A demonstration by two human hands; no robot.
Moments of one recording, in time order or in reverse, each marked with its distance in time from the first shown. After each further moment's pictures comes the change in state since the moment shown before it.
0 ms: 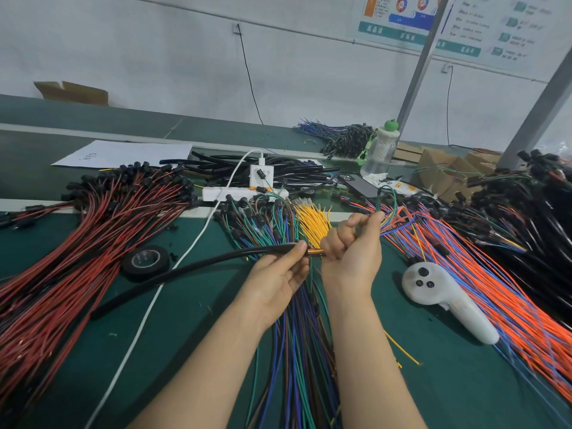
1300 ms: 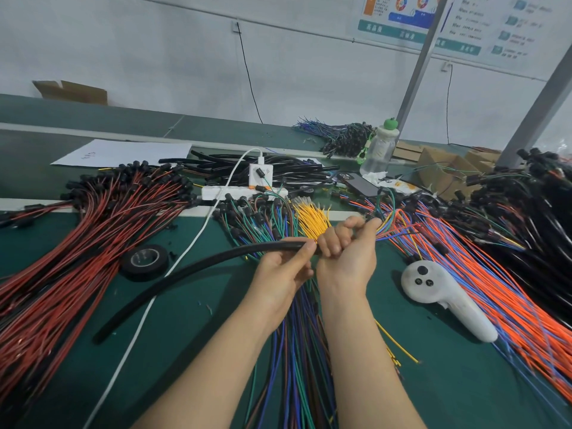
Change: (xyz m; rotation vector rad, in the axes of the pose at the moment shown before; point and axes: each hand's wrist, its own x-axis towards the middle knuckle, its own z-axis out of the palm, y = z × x) left_hand -0.001 -0.010 0.005 0.166 -0.051 0.205; right_hand 0.002 0.006 0.001 0.105 0.073 0.024
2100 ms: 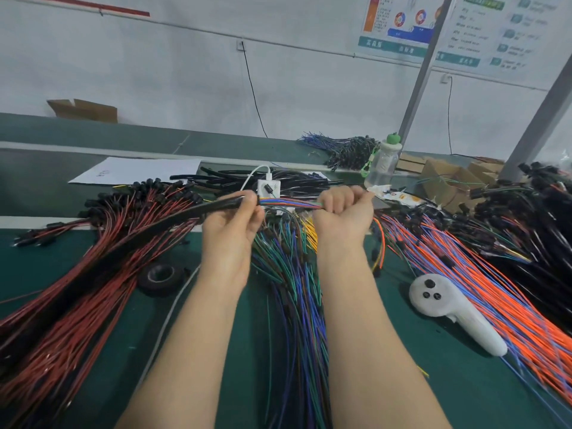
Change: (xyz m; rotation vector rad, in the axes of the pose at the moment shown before) left_hand 0.012 0.091 -0.013 -0.111 0.250 0.361; right_hand 0.026 -0.006 0.073 0.512 -0.047 0.222
